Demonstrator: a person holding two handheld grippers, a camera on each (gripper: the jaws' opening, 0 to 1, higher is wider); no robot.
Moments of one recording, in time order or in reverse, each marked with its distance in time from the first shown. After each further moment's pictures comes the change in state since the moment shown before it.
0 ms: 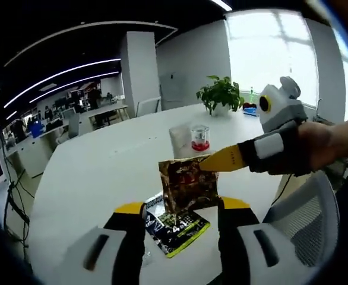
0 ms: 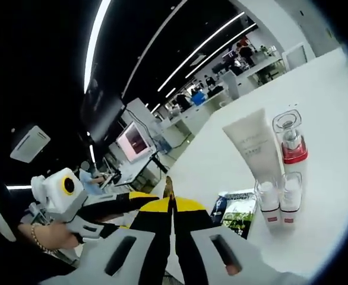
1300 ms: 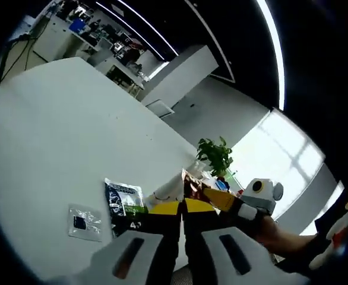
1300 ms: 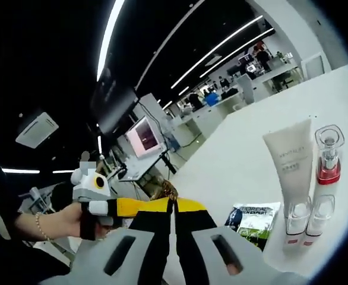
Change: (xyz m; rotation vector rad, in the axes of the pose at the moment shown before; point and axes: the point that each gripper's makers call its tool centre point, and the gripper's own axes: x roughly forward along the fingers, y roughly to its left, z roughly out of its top) left arm -0.027 0.032 0.013 -0.793 -0.168 -0.249; right arm 0.046 0.029 0.007 -0.150 0.015 0.056
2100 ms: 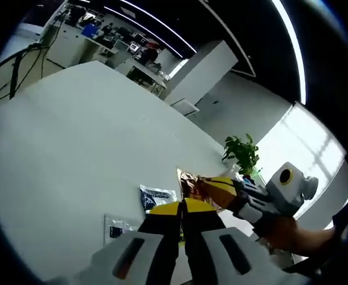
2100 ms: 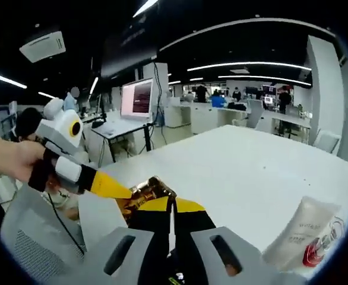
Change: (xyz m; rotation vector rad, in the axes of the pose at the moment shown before) left arm 0.003 0.058 0.017 0.045 0.030 0.190; right arm 0.067 -0.023 -0.016 -0.493 0.175 -0.120
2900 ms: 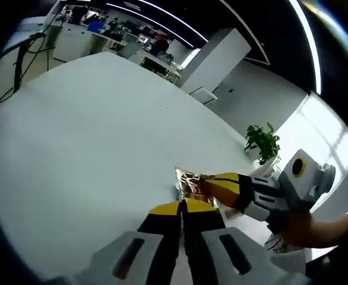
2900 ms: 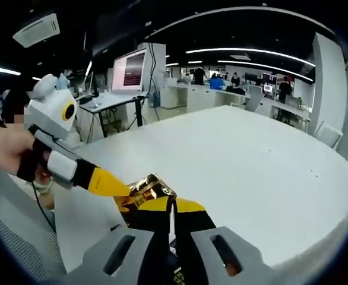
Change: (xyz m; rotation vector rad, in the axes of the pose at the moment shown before) left arm 0.040 0.080 -0.006 0.034 0.072 0.118; right arm 0.064 -0.019 -0.054 -0.005 0.136 -0.030
